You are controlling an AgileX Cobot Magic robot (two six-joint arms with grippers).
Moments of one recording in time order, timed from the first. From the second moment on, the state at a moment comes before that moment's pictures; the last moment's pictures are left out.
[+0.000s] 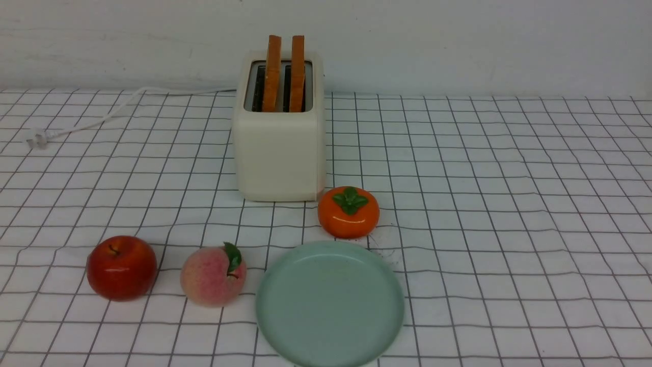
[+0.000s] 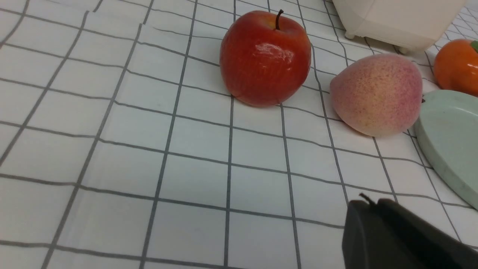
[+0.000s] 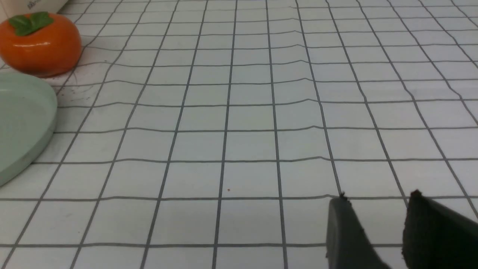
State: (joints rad) right arm 0.02 -0.01 0.02 0.04 0.39 0.06; left arm -0.06 -0.01 0.03 -0.16 0.39 -0.16
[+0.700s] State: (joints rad) right arm 0.02 -0.01 0.02 0.04 0.39 0.06; left arm -0.06 -0.01 0.03 -0.18 0.22 -0.16
